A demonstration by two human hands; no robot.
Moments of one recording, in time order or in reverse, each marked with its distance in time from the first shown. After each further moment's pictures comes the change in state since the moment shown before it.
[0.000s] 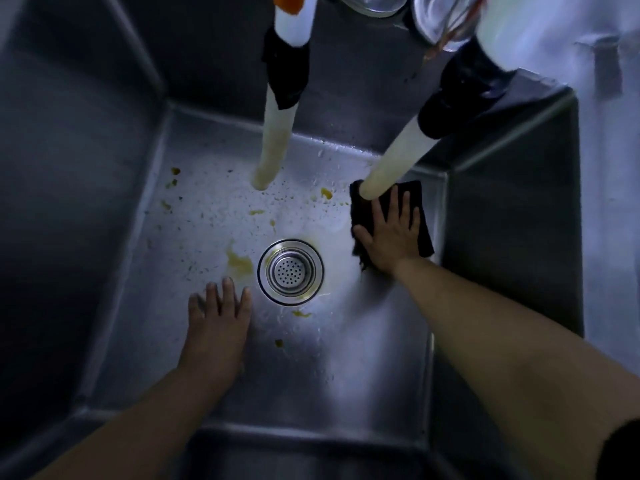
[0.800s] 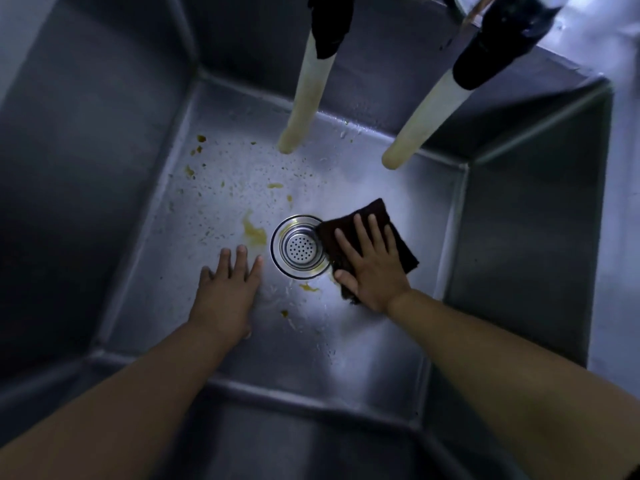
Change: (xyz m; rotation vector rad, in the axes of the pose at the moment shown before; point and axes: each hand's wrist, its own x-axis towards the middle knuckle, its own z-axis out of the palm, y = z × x) left_hand -0.003 -0.006 0.001 -0.181 -0.036 0.002; right_hand -0.075 -0.024 0.032 -0.152 0.106 -0.513
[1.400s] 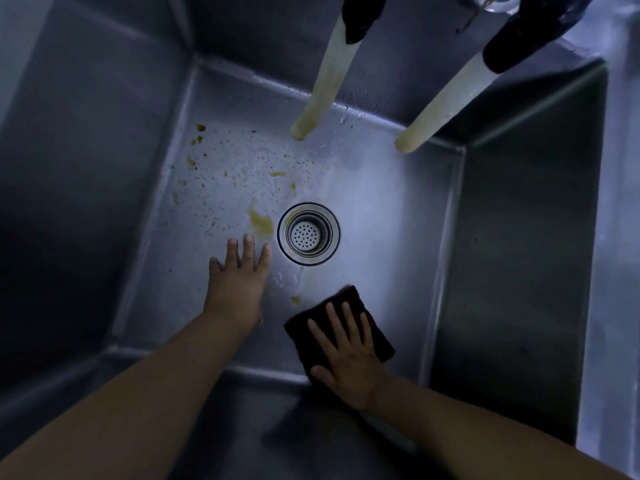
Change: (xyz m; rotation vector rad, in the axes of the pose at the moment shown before) left_hand -0.002 -0.003 0.003 -0.028 0.009 0.016; right_hand -0.128 -0.120 0.036 0.058 -0.044 -0.035
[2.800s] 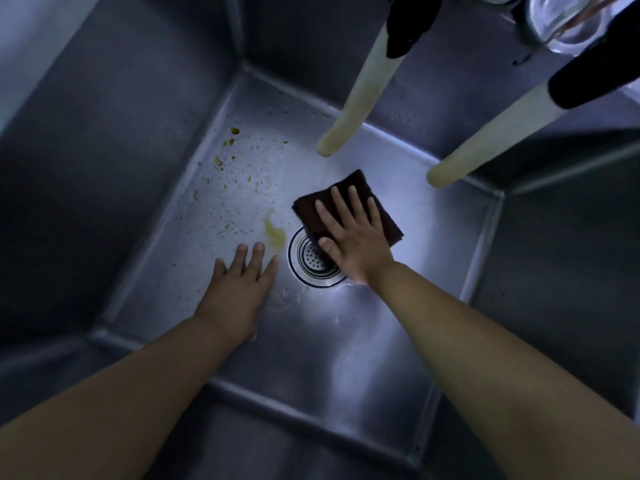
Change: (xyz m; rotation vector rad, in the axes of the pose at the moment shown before) left_hand 0.000 0.001 -0.008 -0.067 -0.053 -0.017; right_hand 0.205 0.101 -0.064 -0.039 0.043 -0.122
